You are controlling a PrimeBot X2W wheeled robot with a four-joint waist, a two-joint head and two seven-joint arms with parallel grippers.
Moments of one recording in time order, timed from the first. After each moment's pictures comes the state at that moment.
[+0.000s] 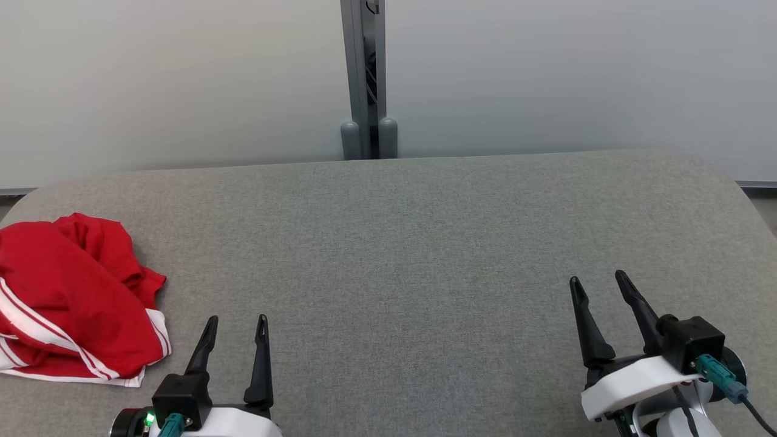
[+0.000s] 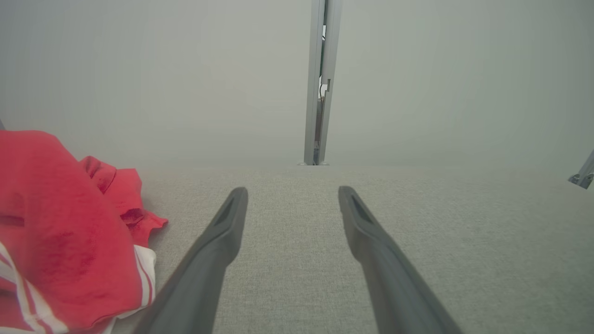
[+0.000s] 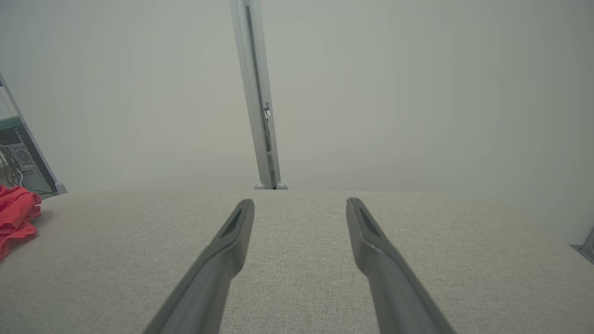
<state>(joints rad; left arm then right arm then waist) 0.02 0.05 -0.15 0.23 -0.19 0.11 -0.26 -0.14 -0.05 0.10 0.34 0.17 0.13 -0.26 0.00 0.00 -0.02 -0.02</state>
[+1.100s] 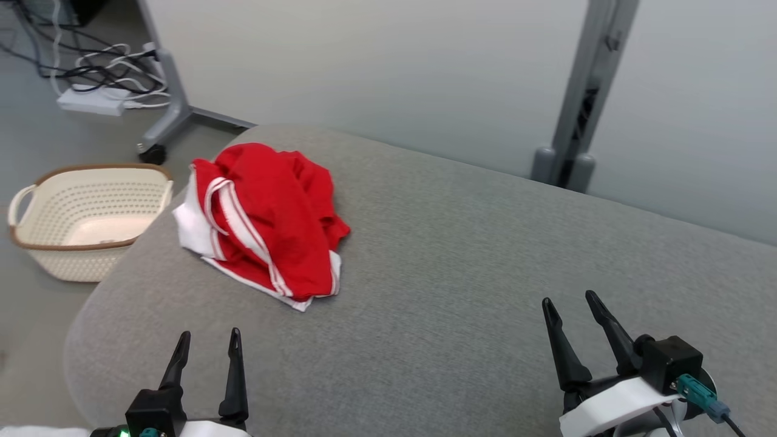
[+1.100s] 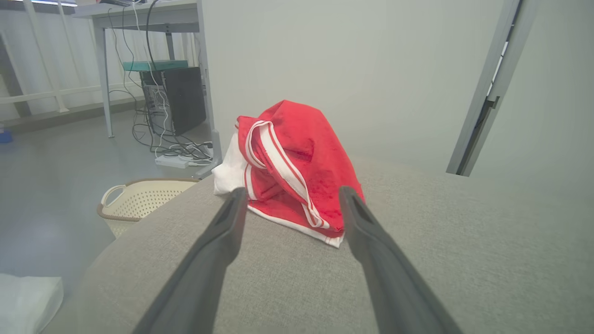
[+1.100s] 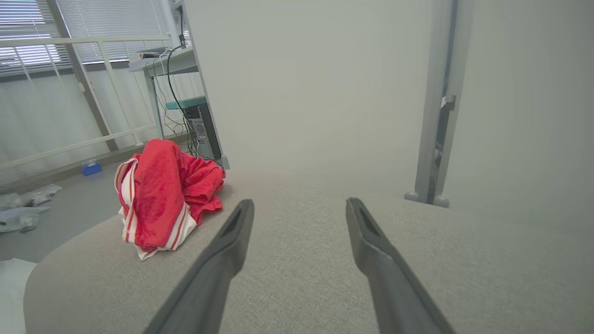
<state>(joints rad) 0.05 0.05 -0.06 0.23 -0.16 0.08 -0.26 -0.09 -0.05 0.19 0.31 0.24 0.13 -0.26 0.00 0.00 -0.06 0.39</state>
